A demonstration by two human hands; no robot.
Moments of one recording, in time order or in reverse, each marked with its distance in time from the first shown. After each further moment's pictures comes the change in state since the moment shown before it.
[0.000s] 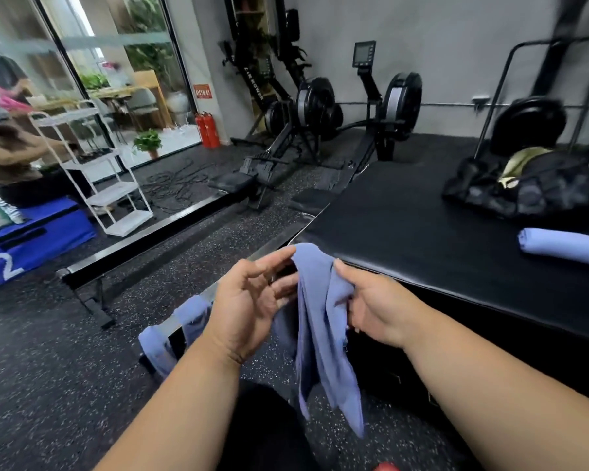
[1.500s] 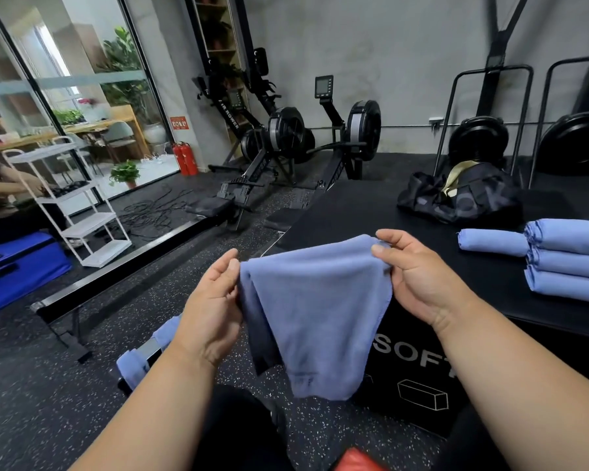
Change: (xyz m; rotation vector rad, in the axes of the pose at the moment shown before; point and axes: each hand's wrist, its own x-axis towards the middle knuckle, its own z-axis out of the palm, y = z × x) left_hand -0.037 -0.004 0.042 -0.037 0.134 0.159; right_hand -0.113 -0.057 -0.065 0.151 0.198 -0.493
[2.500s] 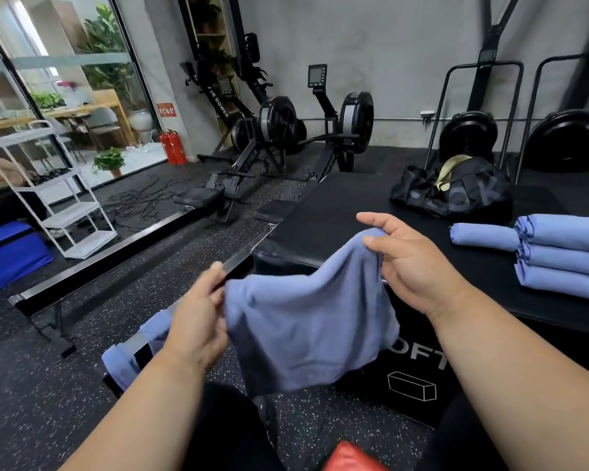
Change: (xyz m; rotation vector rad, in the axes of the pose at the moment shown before) left_hand 0.003 -0.007 -0.008 0.011 0.248 -0.186; right_hand 0.012 0.001 -0.002 -0.186 -0.134 -0.051
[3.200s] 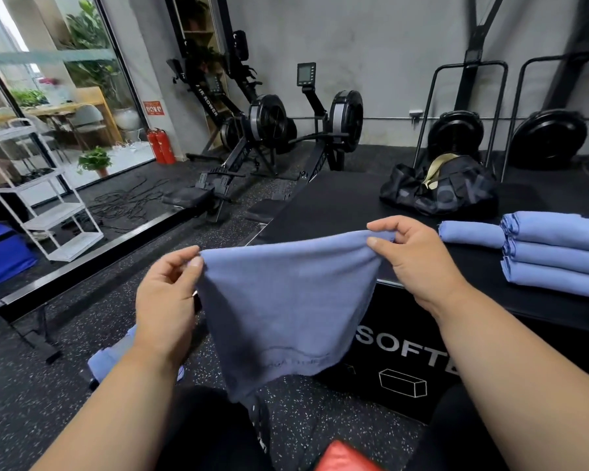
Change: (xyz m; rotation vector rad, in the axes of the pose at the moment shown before) left_hand 0.021 0.011 -0.022 0.377 0.002 0.552; right_hand -0.005 -0.005 -0.020 -0.414 0.249 -0.191
